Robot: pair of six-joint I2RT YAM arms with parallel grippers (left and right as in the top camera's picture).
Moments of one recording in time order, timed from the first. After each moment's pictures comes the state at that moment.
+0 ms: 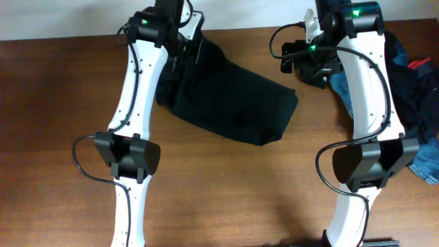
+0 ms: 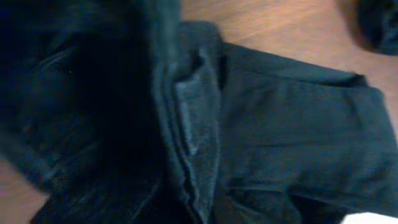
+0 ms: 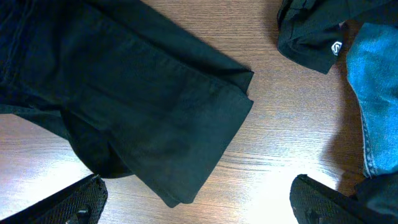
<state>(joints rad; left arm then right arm) -0.27 2.45 2.72 -1.37 0.21 0.02 0.06 2.13 2.37 -1.53 -0.14 0.08</state>
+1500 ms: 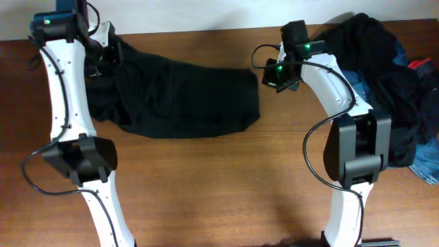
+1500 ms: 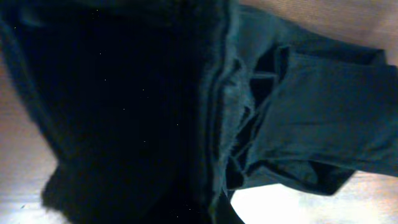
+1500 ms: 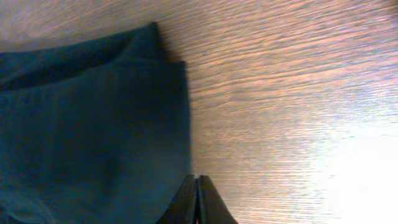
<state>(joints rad) 0.11 2.39 2.72 -1.65 0.25 -0.02 0.14 2.17 1.84 -0.88 -0.23 0.42</state>
